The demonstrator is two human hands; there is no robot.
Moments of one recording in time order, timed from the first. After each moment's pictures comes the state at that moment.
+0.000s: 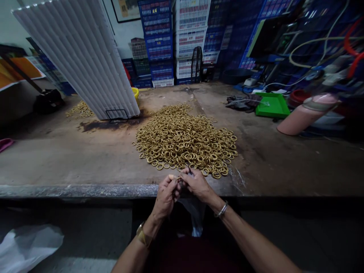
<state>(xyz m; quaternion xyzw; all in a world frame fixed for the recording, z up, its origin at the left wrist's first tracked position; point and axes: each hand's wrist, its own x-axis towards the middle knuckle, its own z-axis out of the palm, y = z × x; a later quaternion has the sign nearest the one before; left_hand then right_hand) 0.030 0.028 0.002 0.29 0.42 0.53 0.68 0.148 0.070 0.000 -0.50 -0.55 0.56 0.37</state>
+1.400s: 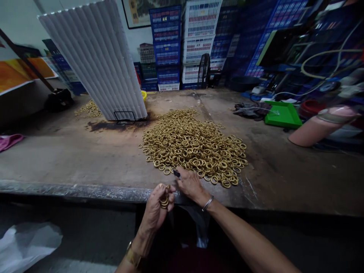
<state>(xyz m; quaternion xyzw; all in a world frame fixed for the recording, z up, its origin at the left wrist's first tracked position) -0.014 0.017 0.013 0.18 0.36 0.60 0.69 0.107 0.093 0.002 -0.55 -0.82 0.13 0.11</state>
